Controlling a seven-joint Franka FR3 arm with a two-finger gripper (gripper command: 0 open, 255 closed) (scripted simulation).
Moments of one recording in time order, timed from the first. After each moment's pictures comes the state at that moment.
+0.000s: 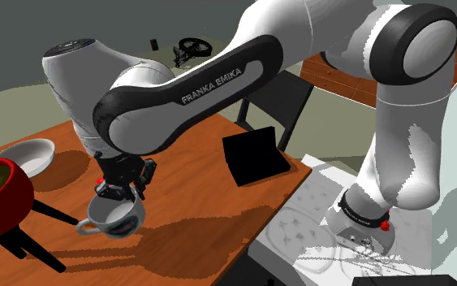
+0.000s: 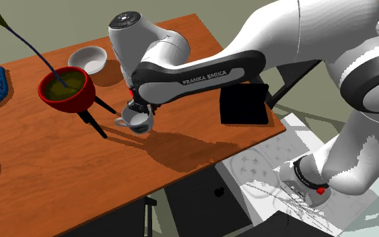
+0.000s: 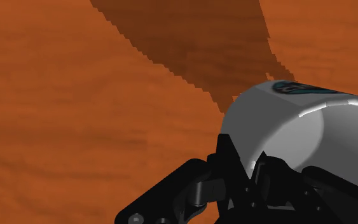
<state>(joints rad) 0.25 0.39 0.57 -1.60 -0.15 1.95 0.97</state>
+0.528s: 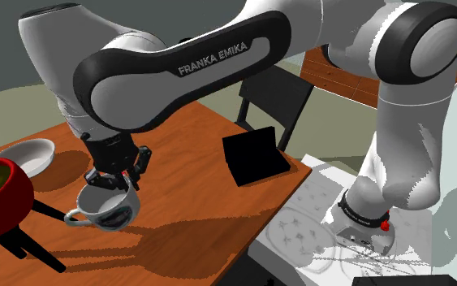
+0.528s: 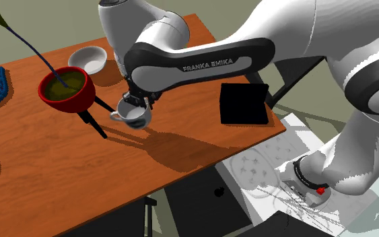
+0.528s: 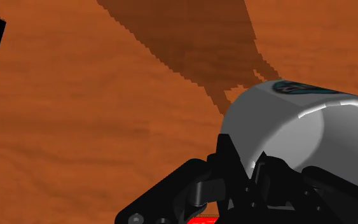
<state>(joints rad) 0.25 0.37 0.58 -1.52 -0.14 1.84 0.97</state>
